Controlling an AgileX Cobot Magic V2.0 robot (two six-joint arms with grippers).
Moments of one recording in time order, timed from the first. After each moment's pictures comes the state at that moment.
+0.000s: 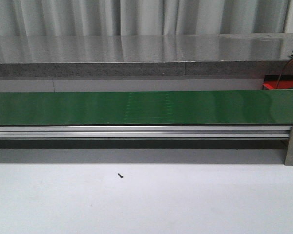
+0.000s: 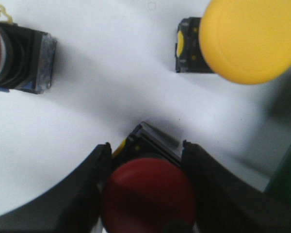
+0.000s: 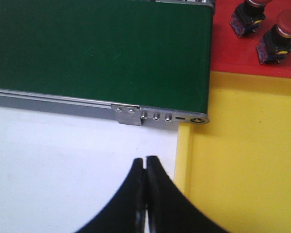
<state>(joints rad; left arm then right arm) 0.51 1.99 -1.43 -0.13 0.83 0.12 -0.15 0.84 -0.74 0.26 0.77 -0.29</state>
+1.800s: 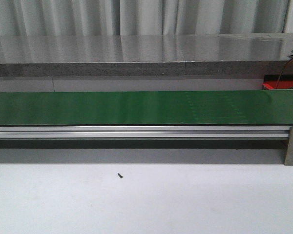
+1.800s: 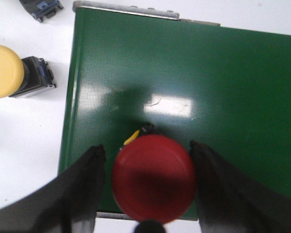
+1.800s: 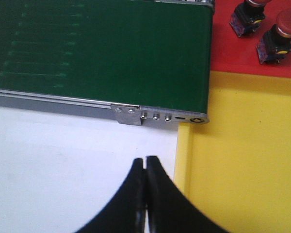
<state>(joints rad) 0.27 1.78 -1.45 -0.17 0.98 0.23 -0.15 0.84 -0.74 0.26 0.77 -0.29</state>
